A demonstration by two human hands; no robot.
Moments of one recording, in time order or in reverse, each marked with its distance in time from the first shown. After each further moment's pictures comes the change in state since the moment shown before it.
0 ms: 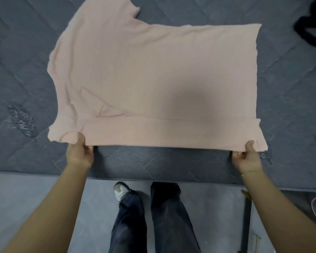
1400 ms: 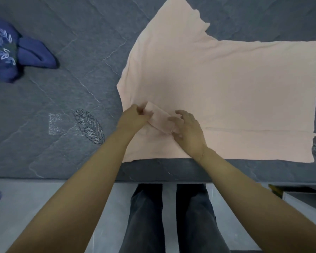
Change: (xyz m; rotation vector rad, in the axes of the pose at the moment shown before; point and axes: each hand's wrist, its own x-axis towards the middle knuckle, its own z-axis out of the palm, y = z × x) left_hand 0.086 0.130 0.039 1.498 -0.588 0.364; right_hand -0.151 0.312 0.154 -1.972 -0.882 -1.229
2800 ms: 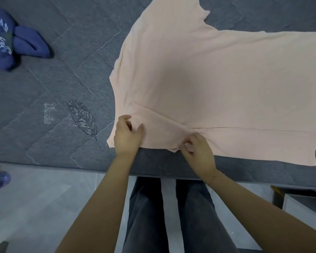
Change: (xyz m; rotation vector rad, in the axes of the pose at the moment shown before) left_hand -0.055 -0.029 0.066 -0.231 0.415 -0.076; right_hand -0.074 0.042 0.007 0.311 0.077 0.146
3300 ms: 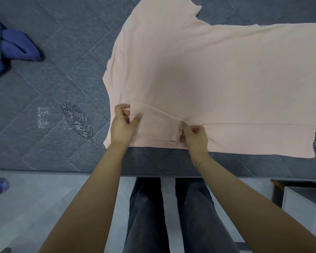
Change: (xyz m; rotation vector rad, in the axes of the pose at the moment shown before) left_hand 0.029 0.012 -0.002 -0.144 -0.128 0.148; right_hand 0.036 -0.018 0.008 0.714 0.229 0.840
